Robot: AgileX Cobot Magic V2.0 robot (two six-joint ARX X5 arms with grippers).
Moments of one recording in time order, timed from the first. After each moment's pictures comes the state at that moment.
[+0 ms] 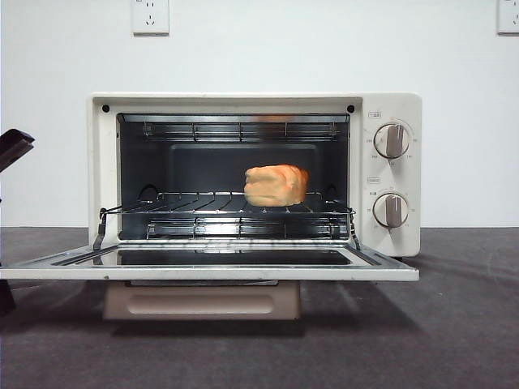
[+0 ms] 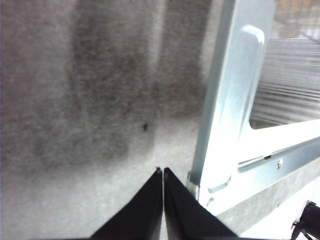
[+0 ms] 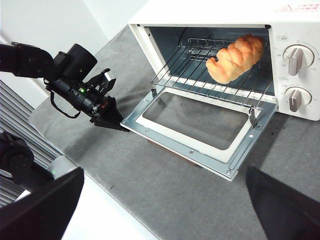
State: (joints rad) left arm -0.08 1.39 0.62 -0.55 0.68 -0.32; right arm 0.70 0.34 0.89 -0.93 -0.18 0.40
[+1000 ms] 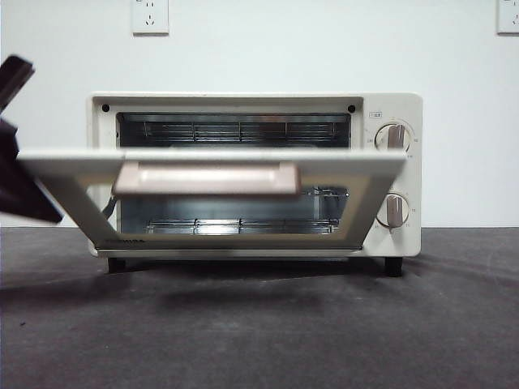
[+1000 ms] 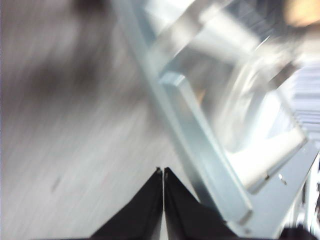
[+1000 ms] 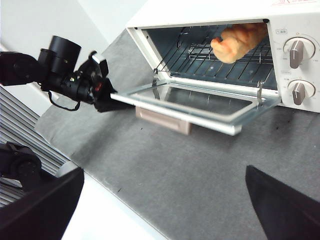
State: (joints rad) left arm -0.04 1.24 0.62 -0.36 0.82 -0.44; right arm 0.70 0.34 0.89 -0.92 -0.18 0.46
